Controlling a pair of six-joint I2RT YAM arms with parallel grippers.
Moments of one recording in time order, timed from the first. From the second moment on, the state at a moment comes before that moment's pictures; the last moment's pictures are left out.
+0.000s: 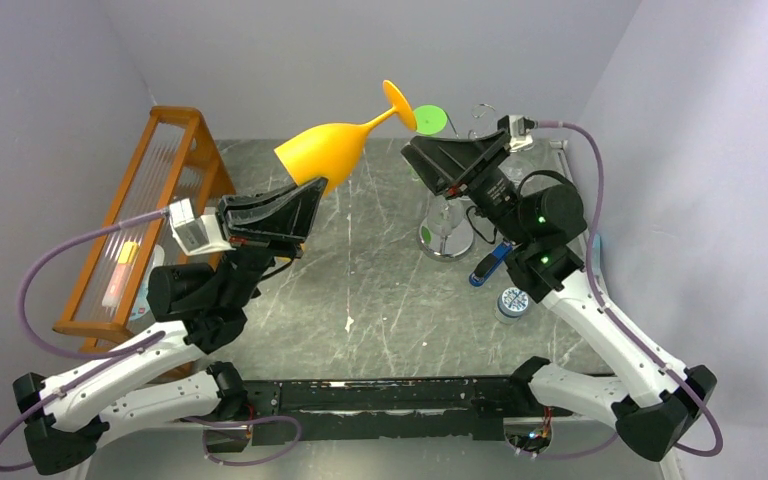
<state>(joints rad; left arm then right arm) -0.98 0.83 0.86 0.86 -0.07 -0.26 0.61 1.04 1.10 0.47 -0.24 1.34</state>
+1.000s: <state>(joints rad) -0.98 0.87 0.77 1.07 0.21 -0.08 0.69 0.94 1.01 0.44 -0.06 1.74</state>
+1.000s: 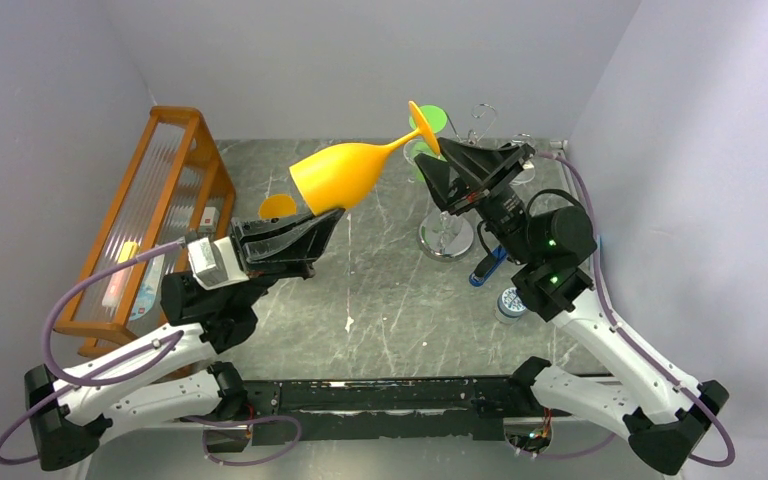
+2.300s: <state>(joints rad) -0.98 0.75 0.57 0.95 -0.06 -0.14 0.70 0.93 1.00 0.51 -0.04 1.73</state>
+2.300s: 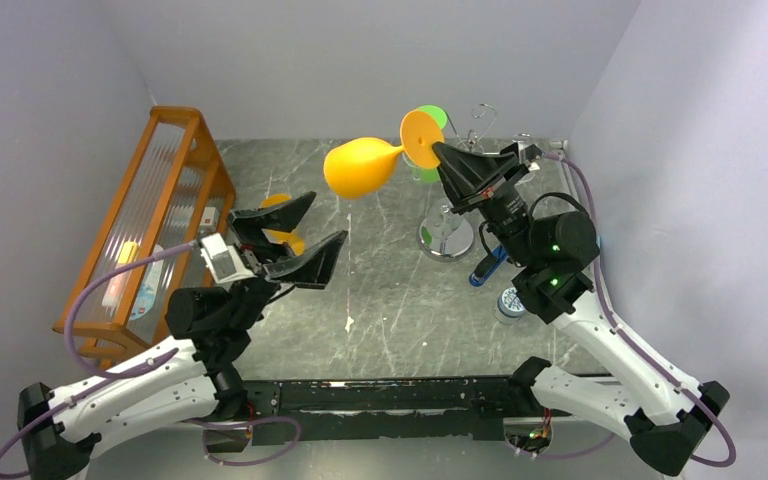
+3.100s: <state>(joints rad) -0.98 0.70 0.82 0.07 -0.35 -0.30 0.68 1.15 1.44 0.35 0.36 0.87</state>
